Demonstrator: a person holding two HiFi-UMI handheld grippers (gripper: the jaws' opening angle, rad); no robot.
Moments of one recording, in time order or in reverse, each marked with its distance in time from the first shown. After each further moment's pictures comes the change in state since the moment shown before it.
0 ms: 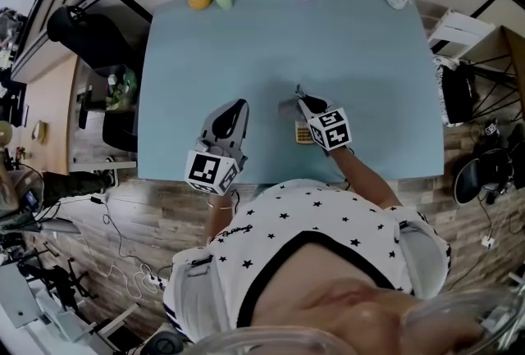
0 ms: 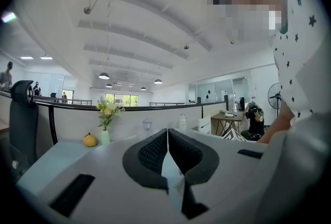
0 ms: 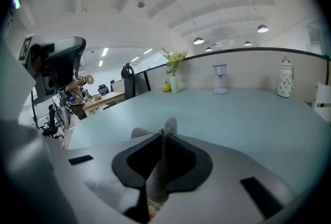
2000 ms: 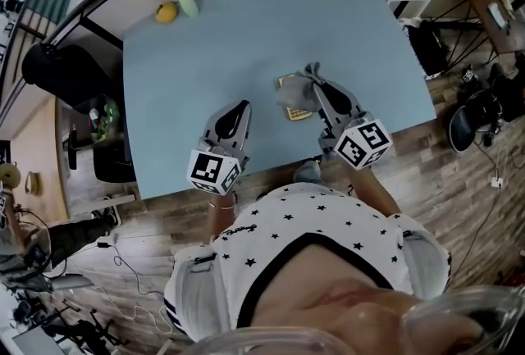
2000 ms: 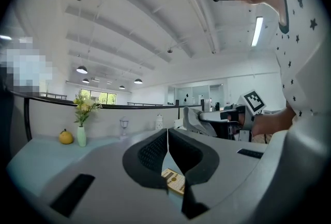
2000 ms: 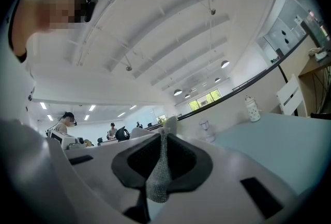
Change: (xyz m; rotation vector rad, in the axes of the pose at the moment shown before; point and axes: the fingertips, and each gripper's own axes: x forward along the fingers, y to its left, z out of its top) left arm -0.034 -0.040 -0.013 0.000 -0.013 -0.268; right arm -0.193 0.063 0.101 0.238 -0.635 -0.130
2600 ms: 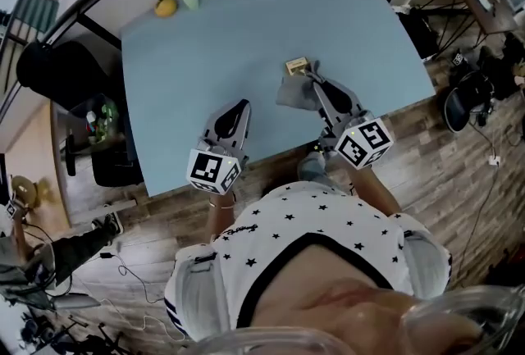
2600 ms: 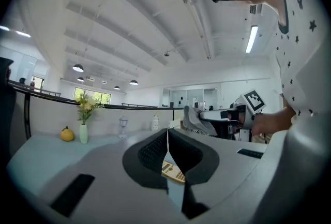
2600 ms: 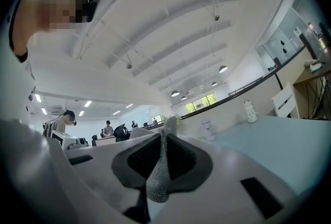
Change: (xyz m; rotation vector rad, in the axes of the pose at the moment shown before) left arm -0.063 0.011 -0.008 -0.017 -0.030 -0.076; right arm -0.014 0.068 -0.019 -0.046 -0.012 -0.067
